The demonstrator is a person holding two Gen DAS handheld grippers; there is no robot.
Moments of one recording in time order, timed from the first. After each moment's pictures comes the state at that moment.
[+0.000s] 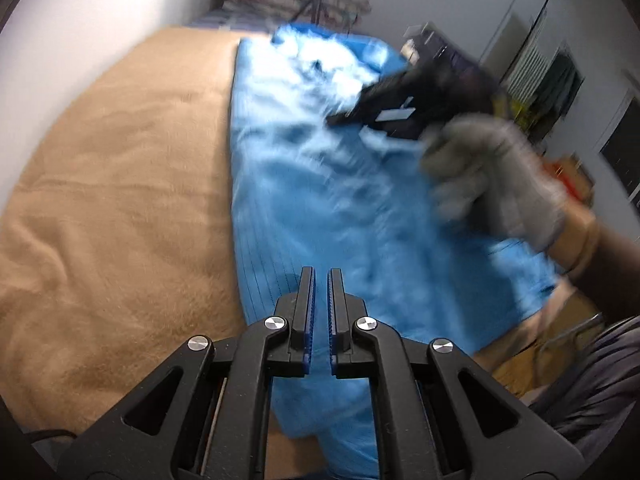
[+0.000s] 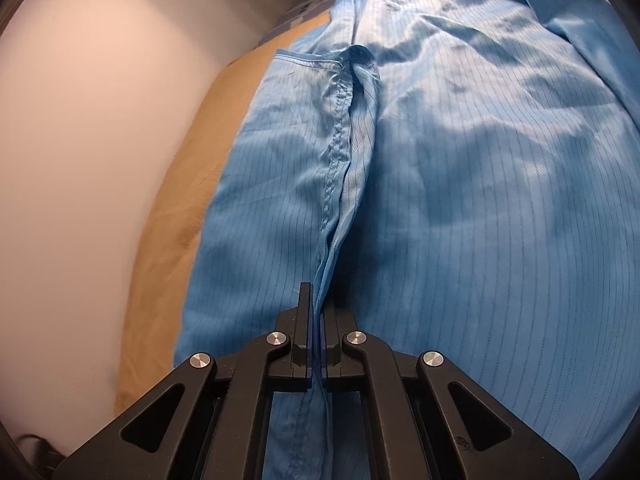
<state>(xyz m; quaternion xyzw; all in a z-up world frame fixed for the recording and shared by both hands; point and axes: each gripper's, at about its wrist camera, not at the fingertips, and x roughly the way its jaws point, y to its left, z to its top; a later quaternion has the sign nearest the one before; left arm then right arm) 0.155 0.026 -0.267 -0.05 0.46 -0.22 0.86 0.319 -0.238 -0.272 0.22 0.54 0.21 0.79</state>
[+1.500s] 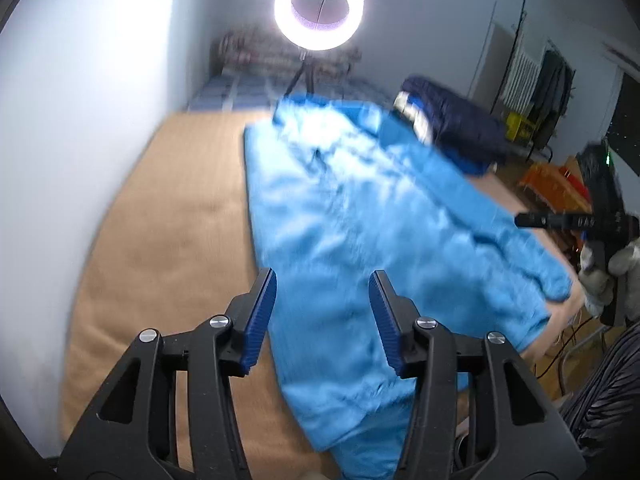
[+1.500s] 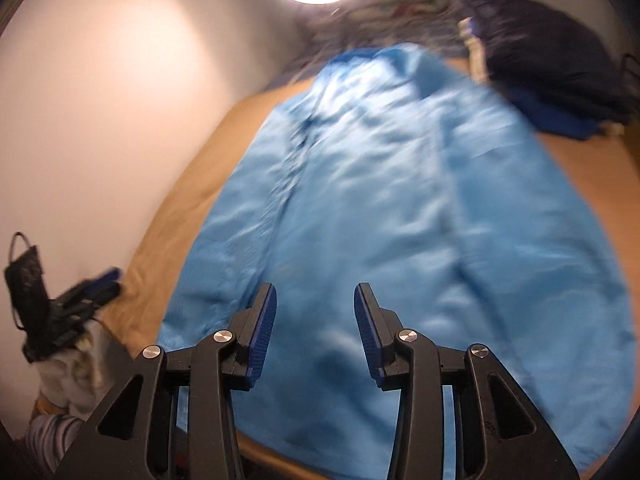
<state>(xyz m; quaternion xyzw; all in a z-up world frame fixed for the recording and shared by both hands) 0.163 0.032 -0.153 -0.01 0.35 -0.22 0.91 0.098 -0.385 -0.133 0.12 0.45 0.16 0.87</state>
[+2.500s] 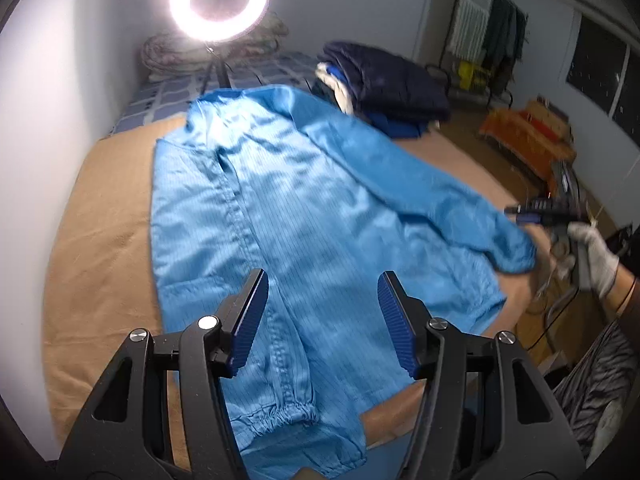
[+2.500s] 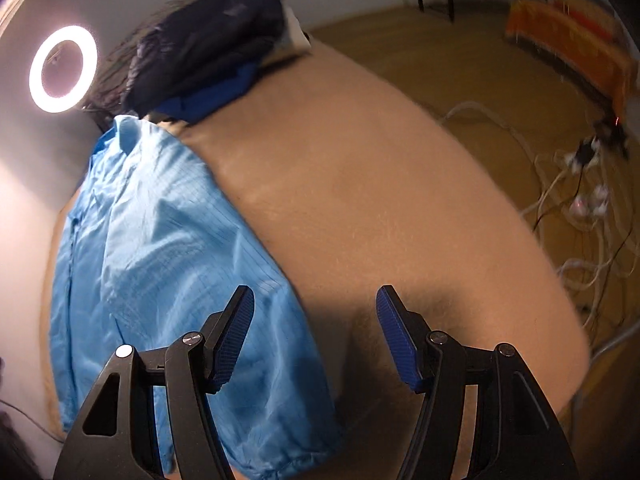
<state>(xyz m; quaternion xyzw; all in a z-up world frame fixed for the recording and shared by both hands) 0.153 -0.090 -0.147 0.08 0.39 -0.29 0.87 0.048 -0.647 -0.218 0.27 0.48 -0.11 0.83</state>
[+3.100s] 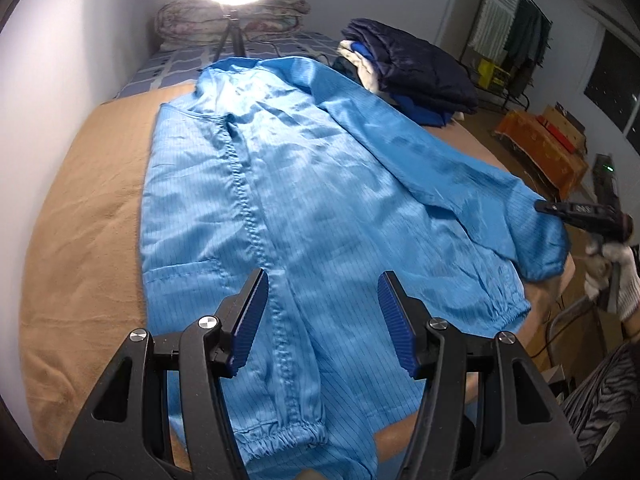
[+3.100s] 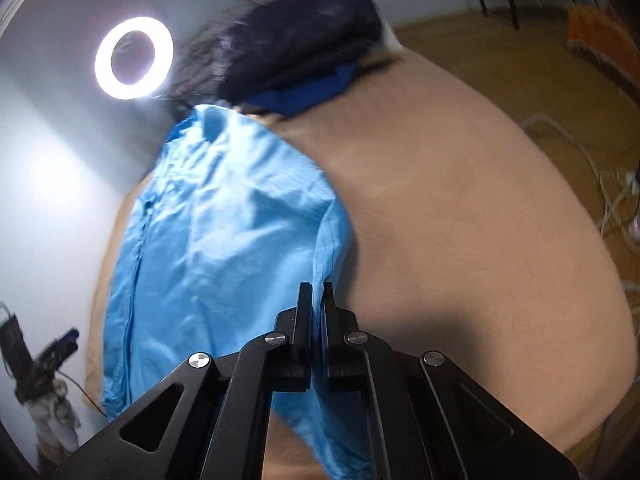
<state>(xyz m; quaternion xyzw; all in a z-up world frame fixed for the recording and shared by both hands) 0.186 -0.087 -0.182 0.03 0.43 -0.27 0.86 0.047 -0.579 -0.174 0.24 0.43 0.01 0.87</state>
